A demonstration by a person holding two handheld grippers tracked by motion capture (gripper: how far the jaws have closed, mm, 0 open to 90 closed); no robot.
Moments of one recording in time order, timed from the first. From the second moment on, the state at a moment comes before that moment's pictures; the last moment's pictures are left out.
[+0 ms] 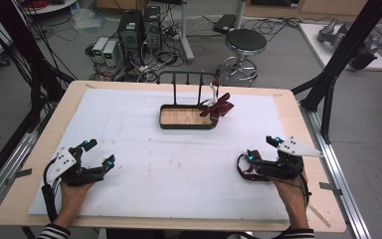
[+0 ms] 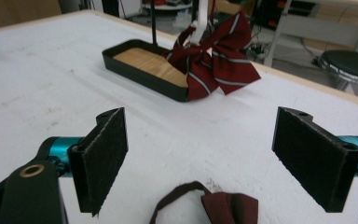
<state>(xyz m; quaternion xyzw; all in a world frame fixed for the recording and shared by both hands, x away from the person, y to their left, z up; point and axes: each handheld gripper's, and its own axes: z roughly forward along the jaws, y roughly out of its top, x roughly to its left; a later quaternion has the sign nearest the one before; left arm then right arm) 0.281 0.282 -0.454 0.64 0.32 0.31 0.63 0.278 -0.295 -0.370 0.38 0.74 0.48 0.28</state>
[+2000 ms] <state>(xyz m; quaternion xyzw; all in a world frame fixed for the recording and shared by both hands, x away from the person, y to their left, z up) 0.281 0.281 -0.453 0.64 0.31 0.31 0.63 0.323 -0.324 -0.408 0.41 0.87 0.25 0.13</state>
